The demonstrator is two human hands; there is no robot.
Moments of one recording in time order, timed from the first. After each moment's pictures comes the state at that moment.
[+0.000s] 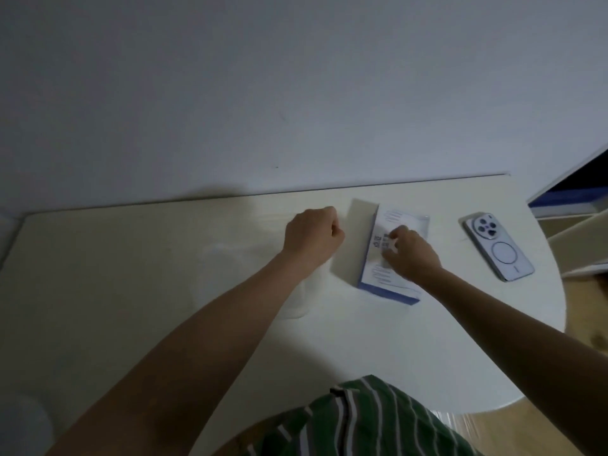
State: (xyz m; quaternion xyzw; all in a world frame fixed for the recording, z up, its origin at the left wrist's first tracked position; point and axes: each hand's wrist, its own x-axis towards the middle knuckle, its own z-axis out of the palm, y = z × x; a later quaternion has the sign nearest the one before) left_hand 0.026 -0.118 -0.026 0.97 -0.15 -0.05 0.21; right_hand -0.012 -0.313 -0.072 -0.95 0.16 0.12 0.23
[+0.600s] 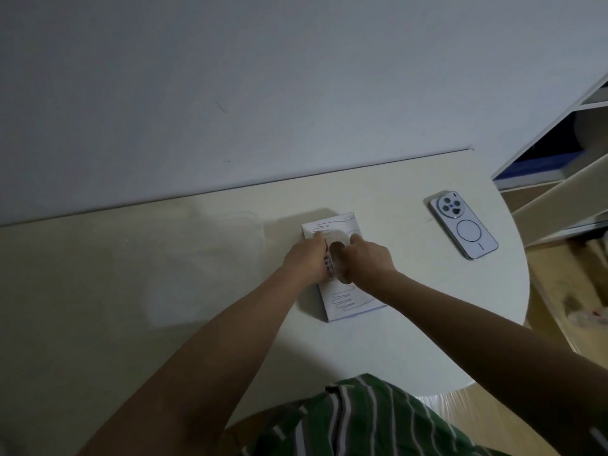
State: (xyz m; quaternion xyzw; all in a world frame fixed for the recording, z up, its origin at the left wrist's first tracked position) left_hand 0.008 -0.188 -0.084 0.93 -0.16 -0.31 0.15; right_hand -0.032 -0.318 -0.093 -0.98 -0.04 0.19 0.02
